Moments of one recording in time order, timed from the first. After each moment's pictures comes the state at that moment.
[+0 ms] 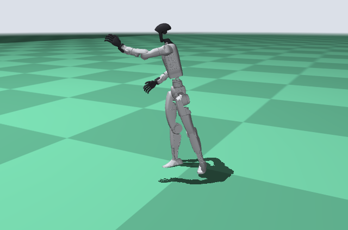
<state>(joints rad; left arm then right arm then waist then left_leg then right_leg) -1.49 0.68 -0.60 0.82 -0.14 -0.10 0.66 -0.02 -0.55 0.47 0.23 0.16 -0.09 -0.19 -0.35 0.07 0.14 0.26 0.18 1.05 0.00 -0.10 -0.17 -0.10 0.06 0.02 -0.09 0.16 0.26</state>
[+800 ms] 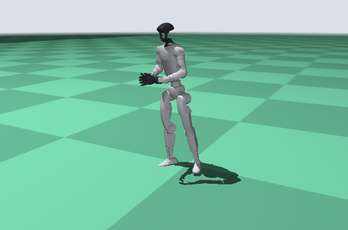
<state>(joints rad) -0.23 0.40 -0.60 0.08 -0.01 -0.23 0.44 -0.20 -0.30 0.69 0.03 0.56 -0.20 -0.21 -0.01 -0.06 0.11 0.11 0.19 0.77 0.06 -0.11 -0.16 -0.13 -0.05 -0.22 -0.01 0.10 0.26</state>
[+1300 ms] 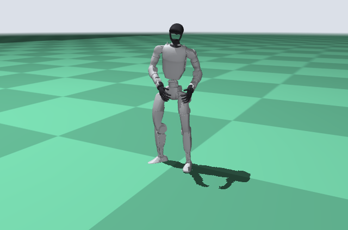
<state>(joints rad) 0.08 0.42 -0.30 0.23 -0.17 -0.20 0.23 -0.29 -0.23 0.81 0.43 0.22 -0.08 -0.15 0.31 -0.17 0.14 0.04 0.06 0.35 -0.06 -0.08 -0.20 -0.02 -0.25 -0.60 0.09 0.03 0.25</state>
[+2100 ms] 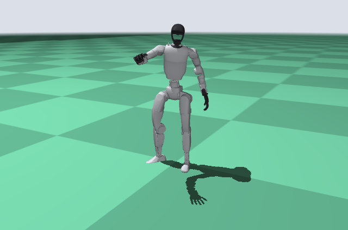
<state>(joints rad) 0.27 0.40 -0.12 0.97 -0.14 -0.22 0.08 -0.92 -0.93 0.40 0.58 -0.01 -0.24 -0.31 0.39 -0.12 0.18 0.02 0.03 0.26 -0.09 -0.06 -0.26 0.00 -0.29 -0.69 0.12 0.04 0.24</state>
